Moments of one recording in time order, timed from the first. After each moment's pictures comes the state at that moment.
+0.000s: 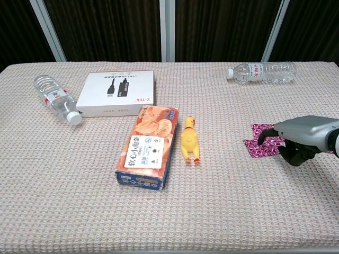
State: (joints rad) left arm -0.13 -1.15 -0.07 -1.50 1.44 1.44 -0.01; right arm 0.75 -1.48 -0.06 -1.59 -0.70 0.90 -0.65
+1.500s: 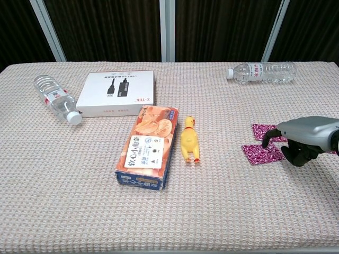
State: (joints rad) left arm -0.13 -1.14 -0.07 -1.50 1.44 1.44 -0.02; right arm 0.75 -1.47 -0.06 -1.62 -0.65 0.93 -0.67
